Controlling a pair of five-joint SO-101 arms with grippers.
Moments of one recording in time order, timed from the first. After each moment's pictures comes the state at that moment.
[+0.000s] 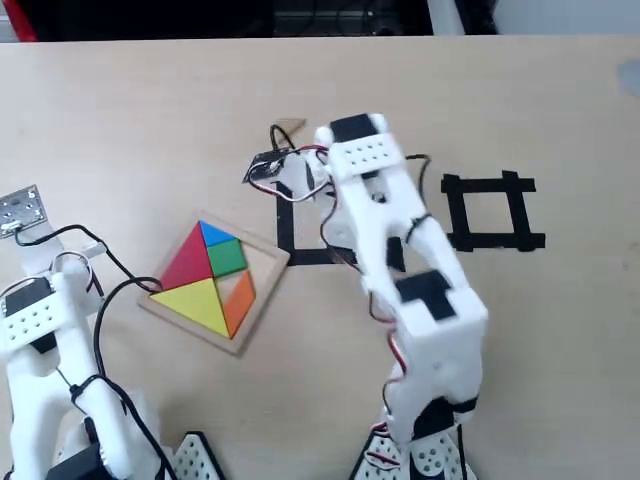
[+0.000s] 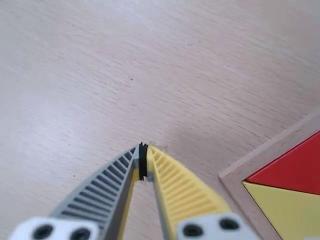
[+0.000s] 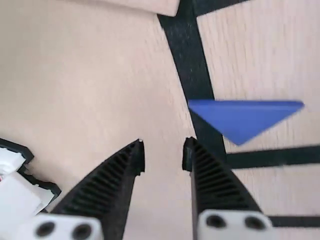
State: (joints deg) left arm -35.8 -33.8 60.9 46.2 -5.1; right arm -17.9 24.5 -11.9 97.2 57.2
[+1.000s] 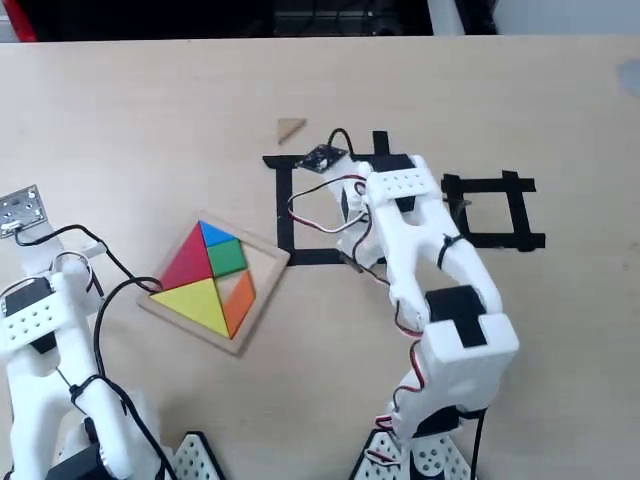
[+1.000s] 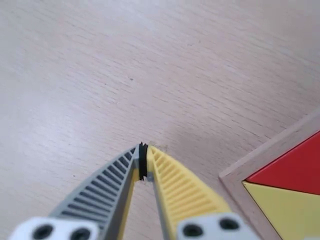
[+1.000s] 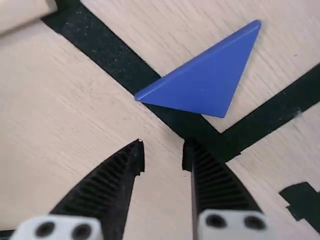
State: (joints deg) left arm -35.8 -33.8 60.9 46.2 -5.1; right arm -10.5 15.7 14.5 72.6 36.4
